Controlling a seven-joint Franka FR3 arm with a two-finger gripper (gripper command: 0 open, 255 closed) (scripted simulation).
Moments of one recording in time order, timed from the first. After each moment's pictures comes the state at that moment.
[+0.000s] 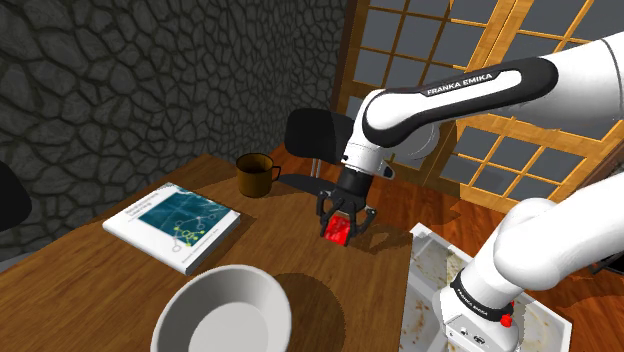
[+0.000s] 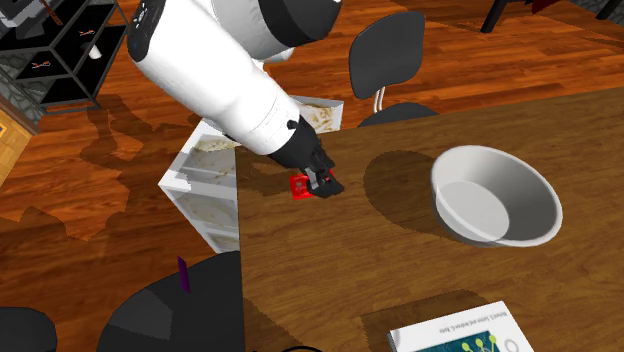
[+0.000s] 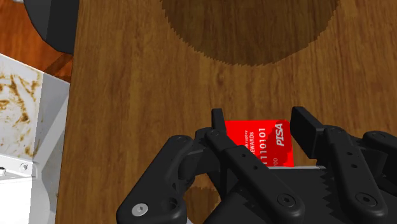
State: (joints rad) arm 0.03 -0.43 0.37 -2.63 0.84 2.02 1.06
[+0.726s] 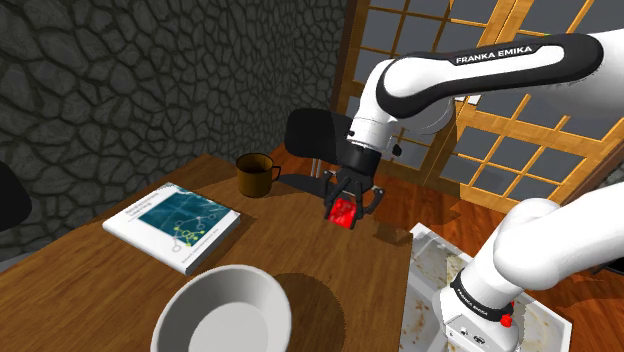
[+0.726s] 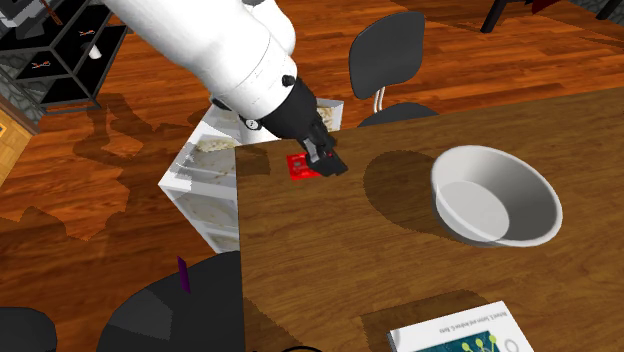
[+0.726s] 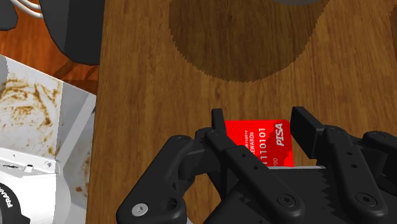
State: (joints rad) arm 0.02 -0.51 0.33 -2.55 0.79 1.87 1.14
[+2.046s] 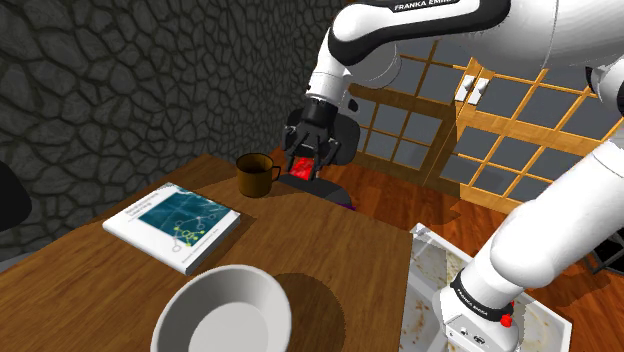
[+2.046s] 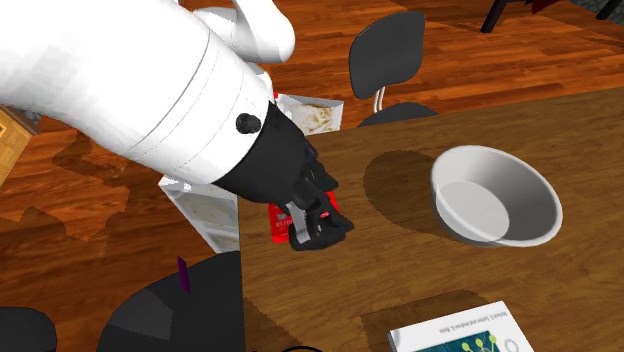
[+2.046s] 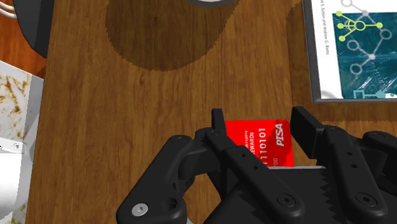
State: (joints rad) arm -0.04 -0.14 0.33 -2.09 0.65 1.81 1.23
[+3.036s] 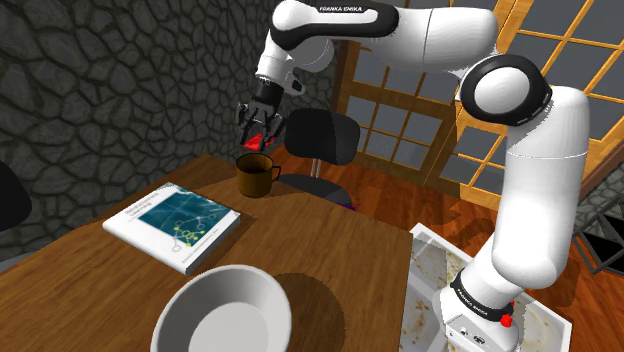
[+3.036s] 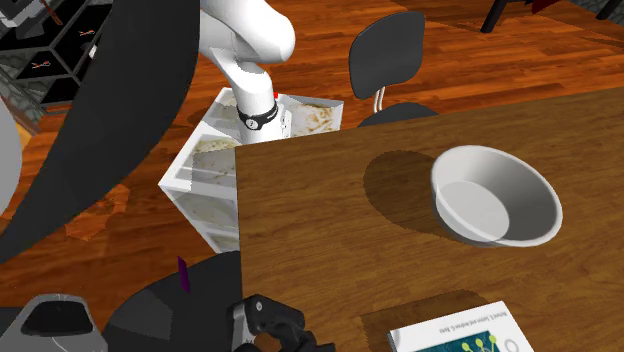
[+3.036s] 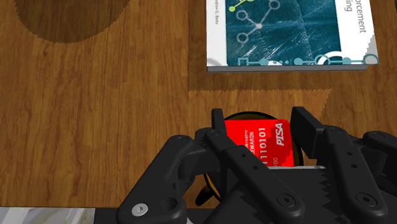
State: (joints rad) arm 0.00 0.43 0.33 -1.39 0.45 1.72 1.37
